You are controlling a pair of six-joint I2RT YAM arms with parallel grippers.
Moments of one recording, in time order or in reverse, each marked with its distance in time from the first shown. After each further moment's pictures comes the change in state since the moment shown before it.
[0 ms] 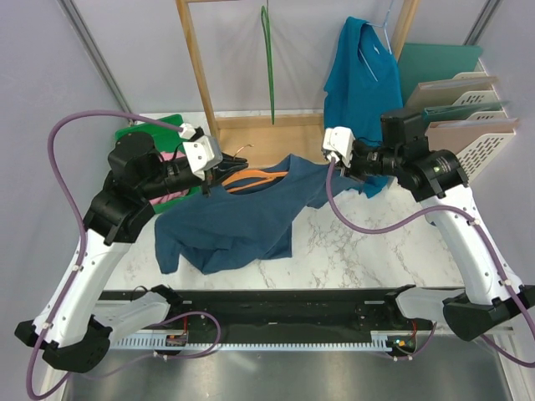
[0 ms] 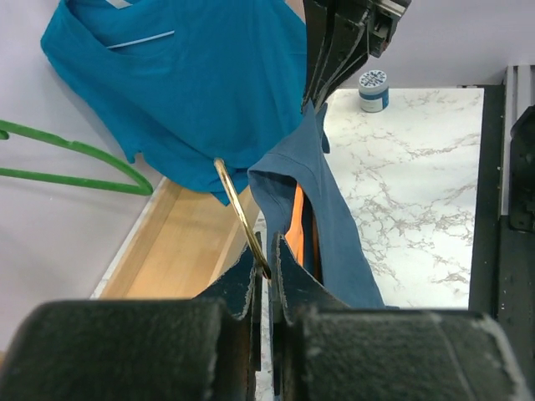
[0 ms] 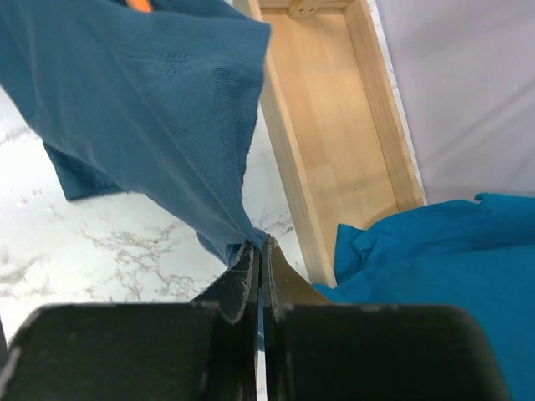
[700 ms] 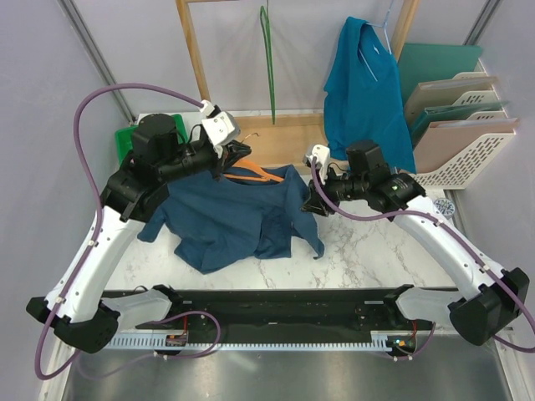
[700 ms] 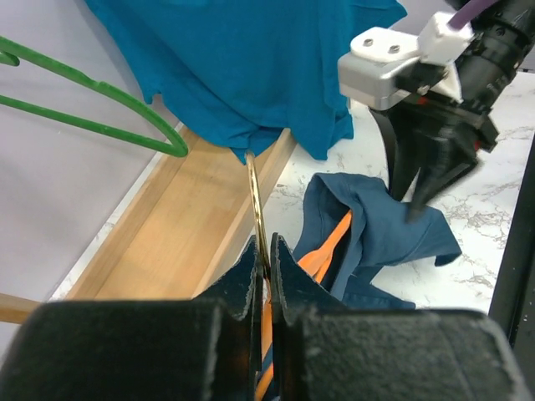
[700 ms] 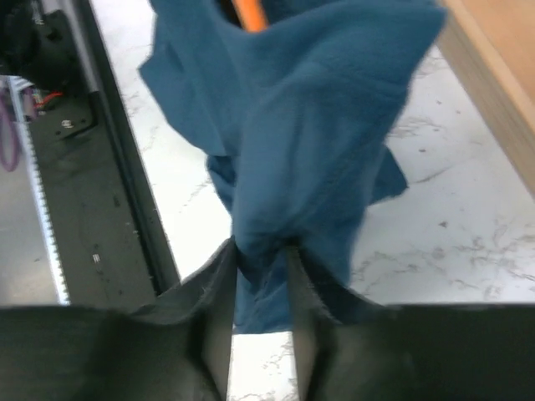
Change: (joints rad) left arm -0.012 0.141 0.082 -0.049 -0.161 -0.039; right arm 0.124 -0.034 -0.406 0.290 -0.115 0.571
